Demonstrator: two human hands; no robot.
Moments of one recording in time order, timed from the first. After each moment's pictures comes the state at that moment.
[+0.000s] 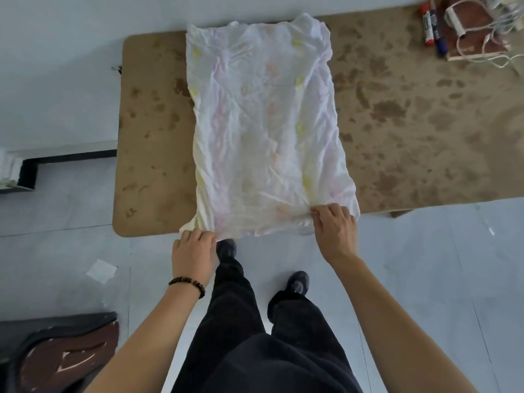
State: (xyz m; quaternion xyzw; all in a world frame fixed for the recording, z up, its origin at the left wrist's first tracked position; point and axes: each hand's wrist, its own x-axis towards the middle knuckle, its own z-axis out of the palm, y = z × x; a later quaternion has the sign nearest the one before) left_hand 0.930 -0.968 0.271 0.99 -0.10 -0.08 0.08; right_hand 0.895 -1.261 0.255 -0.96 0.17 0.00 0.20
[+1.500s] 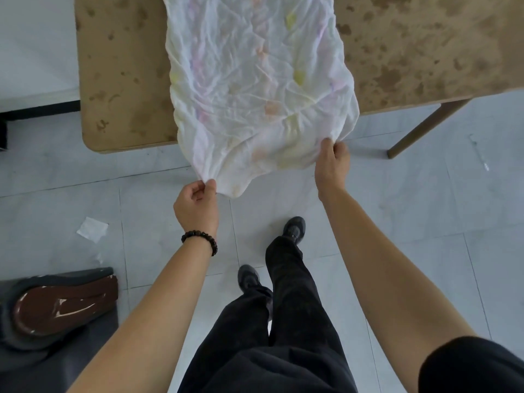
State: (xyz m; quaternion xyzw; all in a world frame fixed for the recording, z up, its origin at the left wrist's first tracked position) left_hand 0.828 -0.987 0.245 0.78 0.31 -0.04 0.54; right_hand 0.834 -1.221 0.224 -0.63 0.49 -0.09 0.59
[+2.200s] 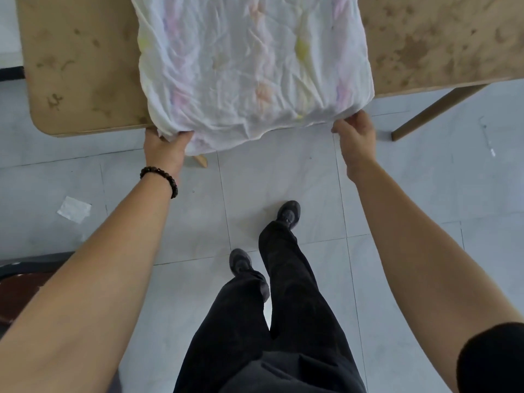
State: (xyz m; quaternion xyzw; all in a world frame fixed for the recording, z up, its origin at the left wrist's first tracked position) left_hand 0.939 -0.968 0.186 0.77 0.23 -0.15 0.57; right_hand 0.856 -1.290 0.183 -0.69 0.42 0.00 0.59
